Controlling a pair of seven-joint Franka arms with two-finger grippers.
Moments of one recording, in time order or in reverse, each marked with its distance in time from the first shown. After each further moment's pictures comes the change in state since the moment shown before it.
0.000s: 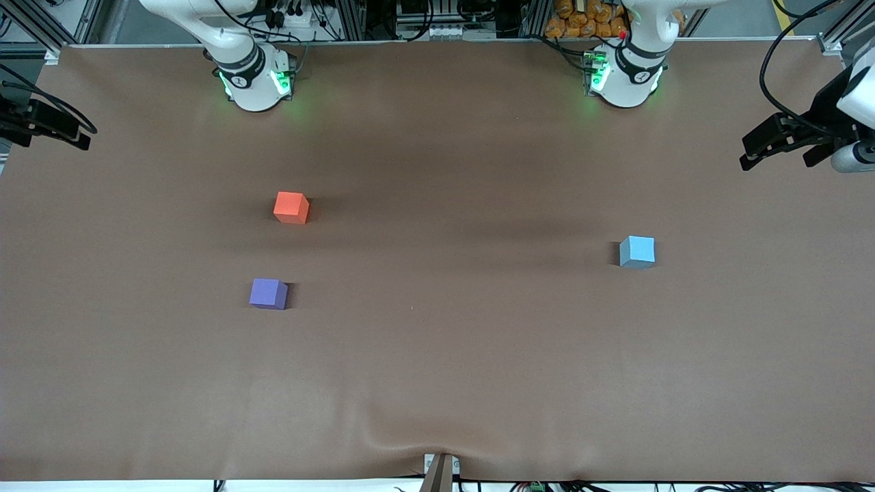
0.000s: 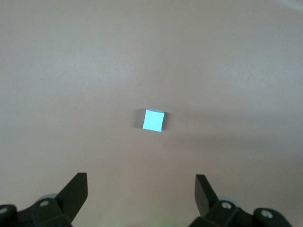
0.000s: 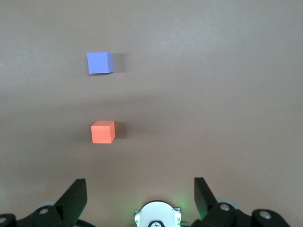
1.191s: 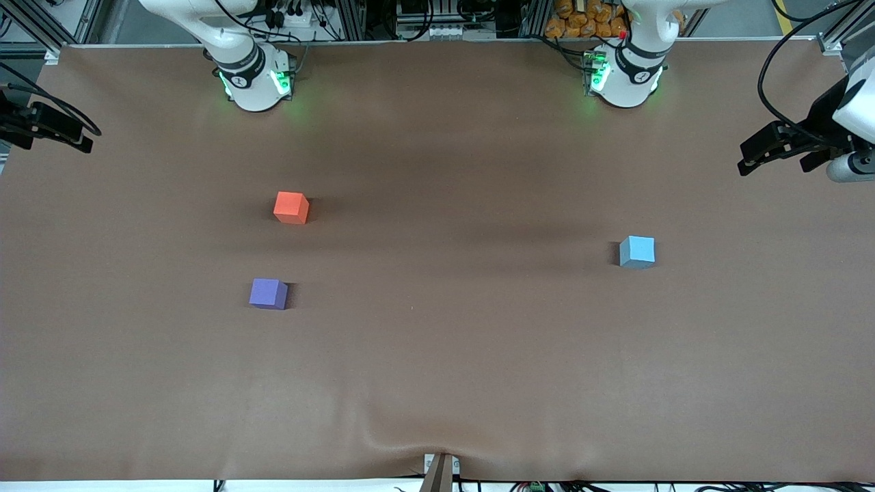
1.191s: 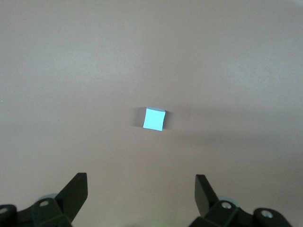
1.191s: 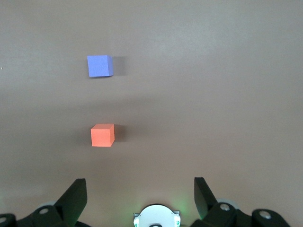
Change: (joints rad) left arm 0.002 0.019 0.002 0.000 0.000 -0.001 0.001; right arm 0.006 0.001 0.004 -0.002 -0.005 0.018 0.002
